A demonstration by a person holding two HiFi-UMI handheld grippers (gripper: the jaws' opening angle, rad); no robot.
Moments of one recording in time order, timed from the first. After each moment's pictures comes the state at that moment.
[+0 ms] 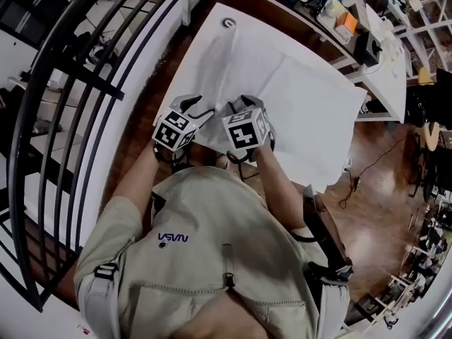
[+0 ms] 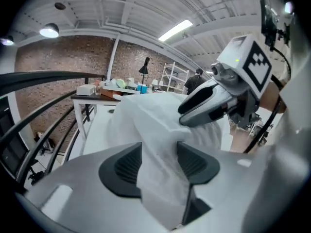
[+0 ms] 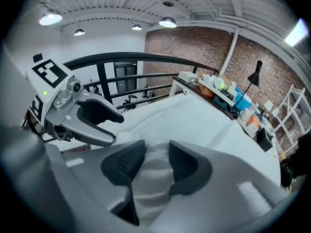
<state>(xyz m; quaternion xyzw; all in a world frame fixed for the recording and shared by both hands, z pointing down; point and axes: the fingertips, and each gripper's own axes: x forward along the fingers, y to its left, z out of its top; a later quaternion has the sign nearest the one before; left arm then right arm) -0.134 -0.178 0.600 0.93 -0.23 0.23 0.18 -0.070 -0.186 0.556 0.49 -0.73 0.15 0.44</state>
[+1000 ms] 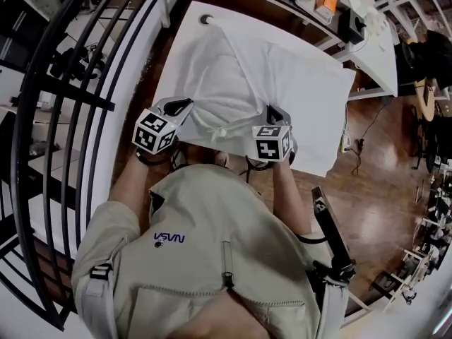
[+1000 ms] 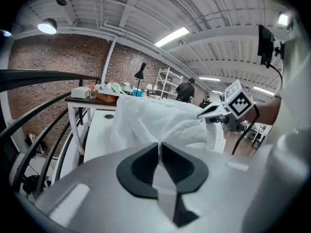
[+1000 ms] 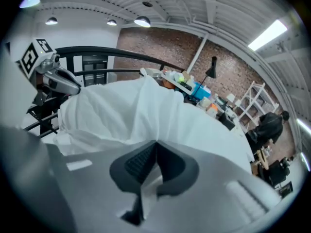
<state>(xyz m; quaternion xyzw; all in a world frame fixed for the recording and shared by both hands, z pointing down) -0.147 -0.183 0.577 0.94 -0.20 0.20 0.18 0.069 -0.131 0.549 0.64 -0.62 0.14 0.43</state>
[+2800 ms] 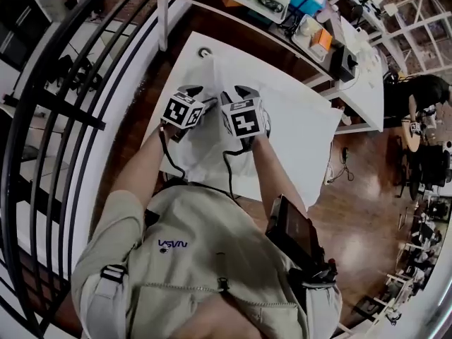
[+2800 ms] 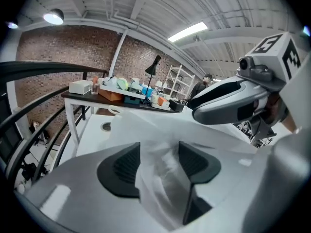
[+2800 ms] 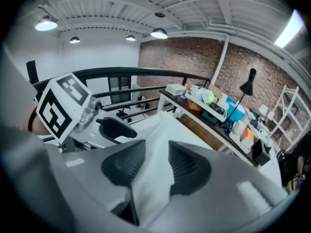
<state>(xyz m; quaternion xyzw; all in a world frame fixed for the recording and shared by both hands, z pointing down) -0.052 -0.319 0.574 0.92 -0.23 0.21 0.23 -0.021 -0.309 0.503 0.53 -0.74 0.13 0.39</state>
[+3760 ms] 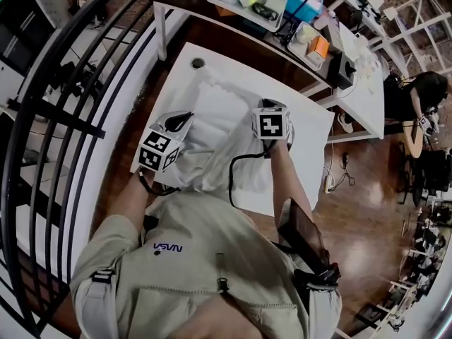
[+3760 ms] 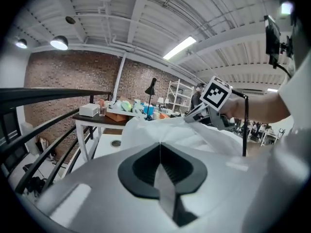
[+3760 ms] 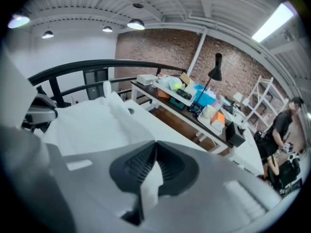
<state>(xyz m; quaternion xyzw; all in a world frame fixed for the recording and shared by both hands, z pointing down) -0.089 -0.272 0.517 0.94 -0.28 0.13 0.15 0.129 -0.306 0.498 0.63 -0.64 0.17 0.40</state>
